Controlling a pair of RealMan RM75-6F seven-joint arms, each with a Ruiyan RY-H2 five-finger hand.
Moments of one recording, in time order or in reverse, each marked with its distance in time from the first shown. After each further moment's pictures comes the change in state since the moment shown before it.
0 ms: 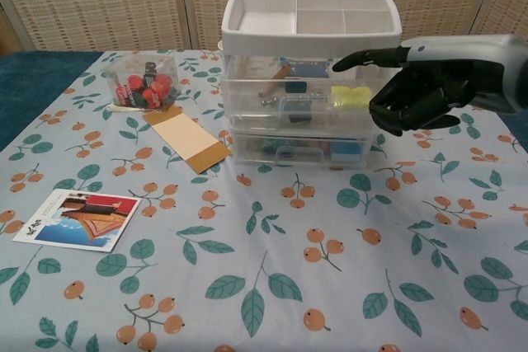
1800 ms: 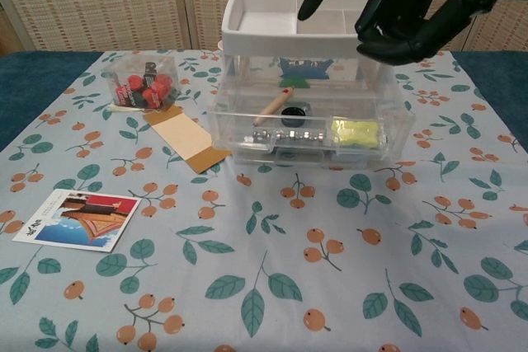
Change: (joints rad) left arm 0.004 0.007 0.003 -0.006 0.009 0.016 -0.007; right arm 0.091 0.234 0.047 -0.165 -0.191 -0.020 -0.162
